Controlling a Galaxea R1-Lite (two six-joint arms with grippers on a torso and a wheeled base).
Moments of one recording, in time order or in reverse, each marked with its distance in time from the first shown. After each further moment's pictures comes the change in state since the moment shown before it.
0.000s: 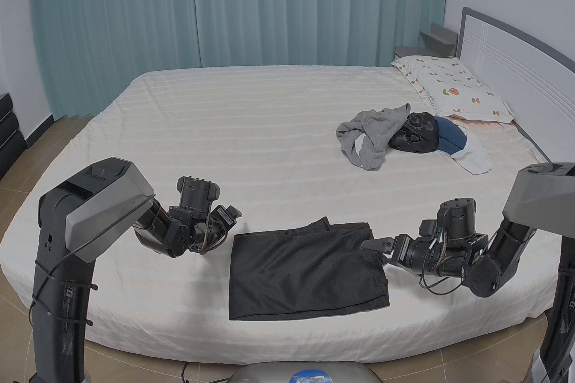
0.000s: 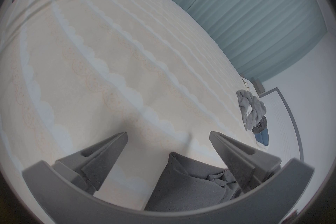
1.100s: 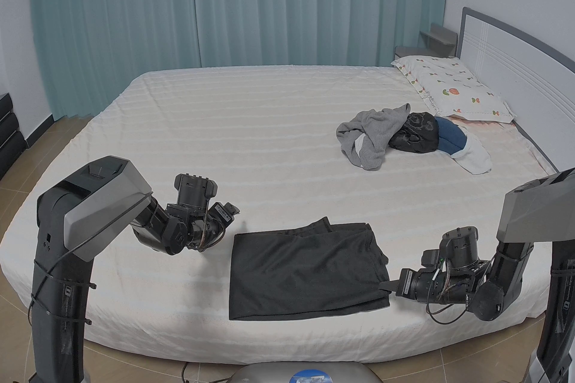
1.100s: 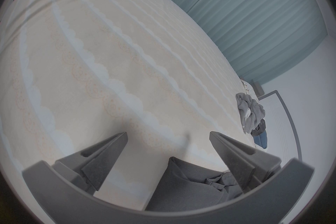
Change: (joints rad) left arm 0.010 -0.004 -0.010 0.003 -0.006 -0.010; right arm 0.011 0.053 0.194 -0.138 0.006 -0.088
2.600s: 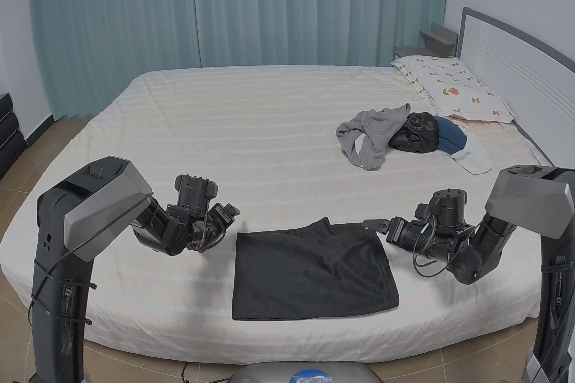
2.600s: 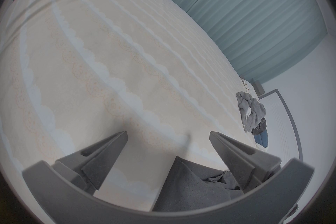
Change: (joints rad) left arm -0.003 0.000 0.006 -0.001 0.000 0.005; right arm -0.057 0.089 -0.382 0.073 -0.089 0.002
